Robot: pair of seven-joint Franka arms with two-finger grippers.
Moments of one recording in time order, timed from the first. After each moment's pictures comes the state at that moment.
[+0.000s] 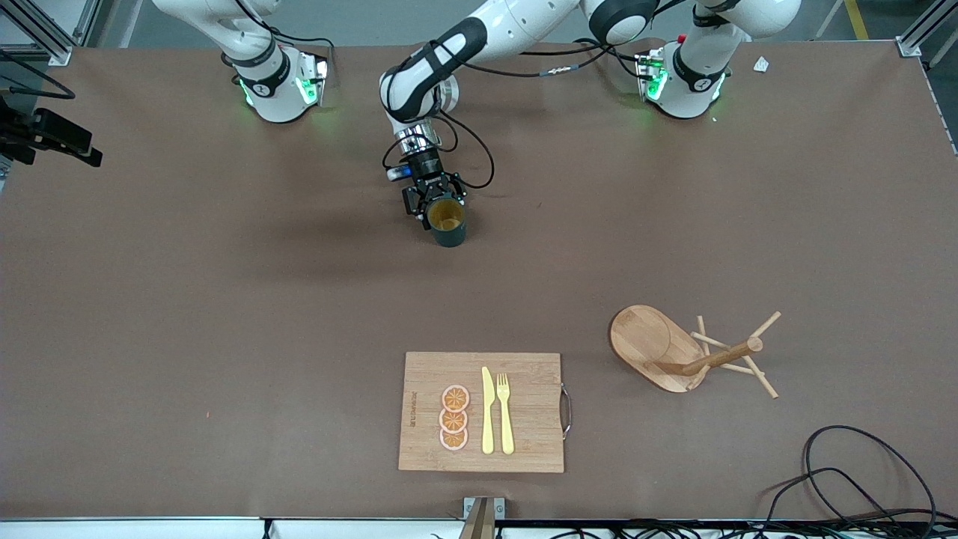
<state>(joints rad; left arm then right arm) -1.21 1.06 -0.22 -1.30 1.29 1.75 0.35 0.00 -0.04 -0.05 -1.49 0.02 1.34 0.01</state>
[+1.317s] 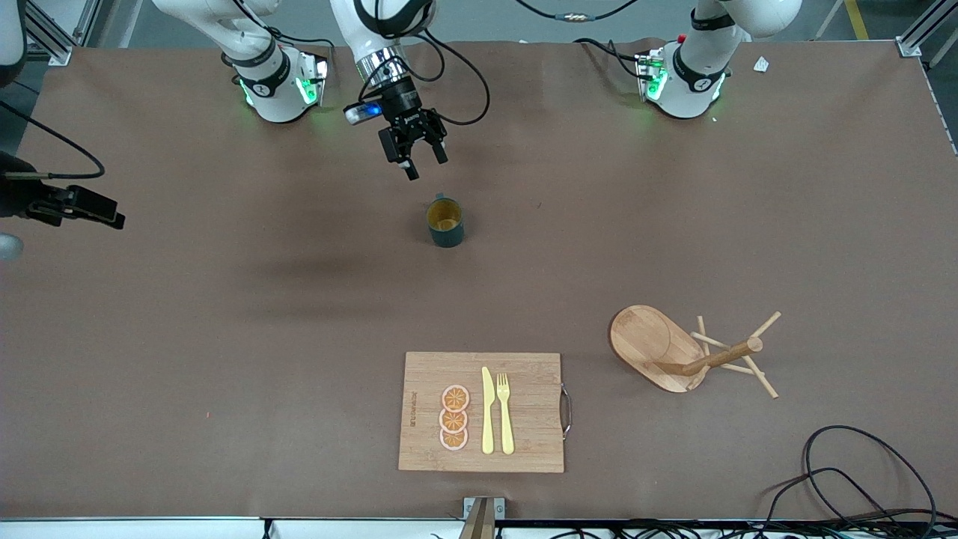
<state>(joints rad) -1.12 0.71 -0.27 -1.23 1.00 1.57 0.37 0.00 0.11 -0.06 -1.49 0.03 1.49 0.01</state>
